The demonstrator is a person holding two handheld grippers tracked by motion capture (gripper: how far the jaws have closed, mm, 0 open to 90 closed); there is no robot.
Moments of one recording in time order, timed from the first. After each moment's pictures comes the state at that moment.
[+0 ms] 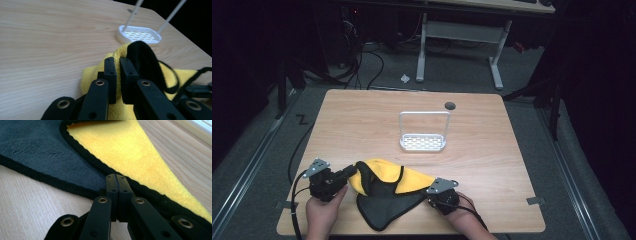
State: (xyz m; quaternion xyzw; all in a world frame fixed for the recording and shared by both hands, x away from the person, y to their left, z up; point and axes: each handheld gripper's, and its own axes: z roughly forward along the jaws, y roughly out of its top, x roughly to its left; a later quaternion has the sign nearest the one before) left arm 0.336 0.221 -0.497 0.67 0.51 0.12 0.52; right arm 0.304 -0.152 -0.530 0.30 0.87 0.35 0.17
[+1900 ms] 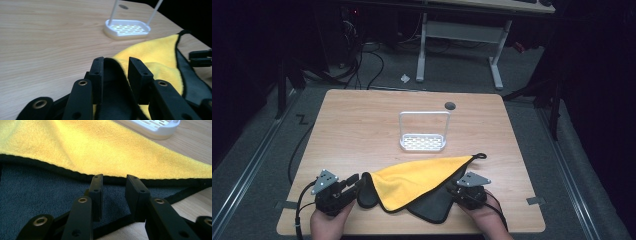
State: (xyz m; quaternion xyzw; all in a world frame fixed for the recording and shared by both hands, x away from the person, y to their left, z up) left arm 0.293 0.183 -0.484 0.70 0.47 0.15 0.51; right arm 0.303 -0.223 -0.514 0.39 0.82 0.36 0.21
